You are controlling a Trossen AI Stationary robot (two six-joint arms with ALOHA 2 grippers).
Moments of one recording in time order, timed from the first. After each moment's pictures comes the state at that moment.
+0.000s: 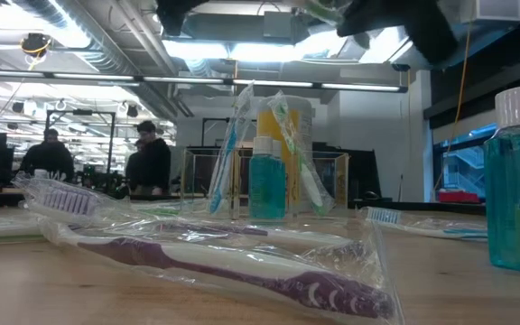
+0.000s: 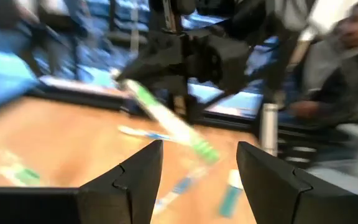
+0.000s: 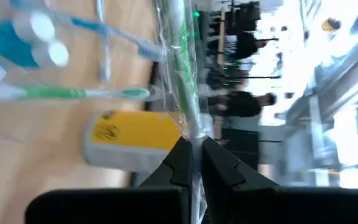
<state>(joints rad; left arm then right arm) -0.37 1.27 0.70 0.48 -0.35 -0.26 0.55 1.54 1.10 -0.47 1.22 -0.60</state>
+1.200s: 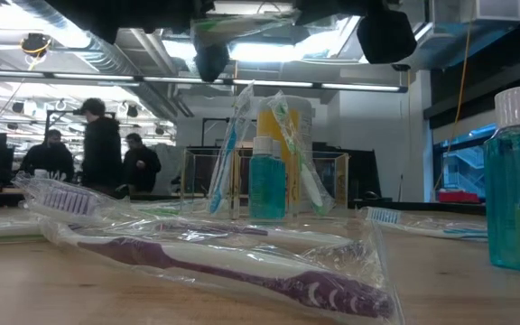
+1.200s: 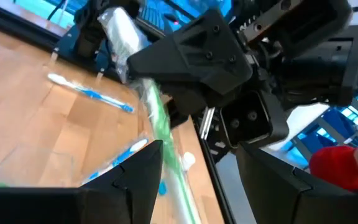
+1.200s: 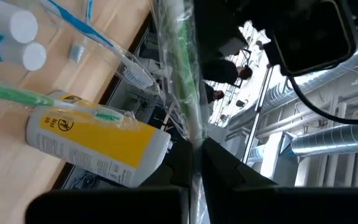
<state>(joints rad) -0.09 1.41 0.71 0.57 0.22 -0.56 0.55 1.85 1.38 -0.50 1.37 -0.93</state>
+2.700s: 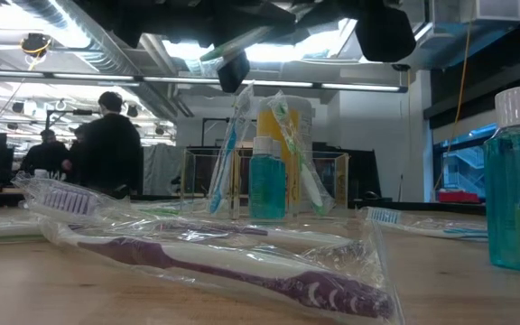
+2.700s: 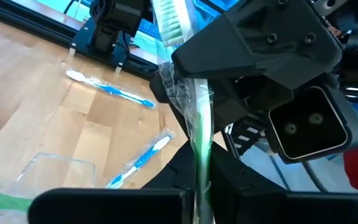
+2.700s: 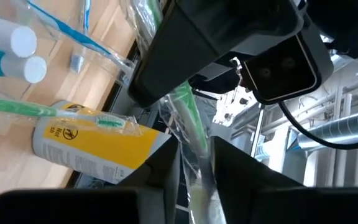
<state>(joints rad) -0.08 1.53 0.83 0.50 0.20 -0.49 0.55 1.85 1.38 -0.51 1.37 -0.86</state>
